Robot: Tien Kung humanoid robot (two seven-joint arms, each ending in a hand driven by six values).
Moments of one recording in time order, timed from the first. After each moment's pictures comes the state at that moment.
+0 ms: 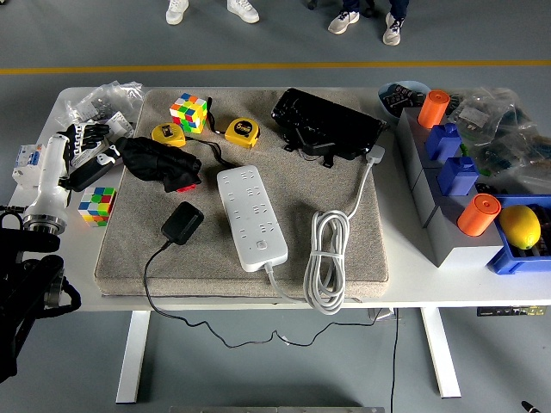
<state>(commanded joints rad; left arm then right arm) -0.30 0.26 -1.22 -1.04 1.27 0.37 -0.30 0.00 -0.30 0.83 0.39 -0.53 -0.14 0.12</state>
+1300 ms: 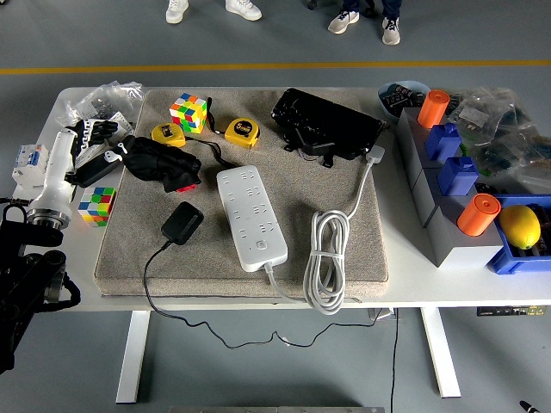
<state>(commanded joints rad) -0.33 0.29 -1.17 -1.03 1.27 0.37 -0.29 0.01 -0.30 0.77 0.39 -0.52 -0.14 0.12</state>
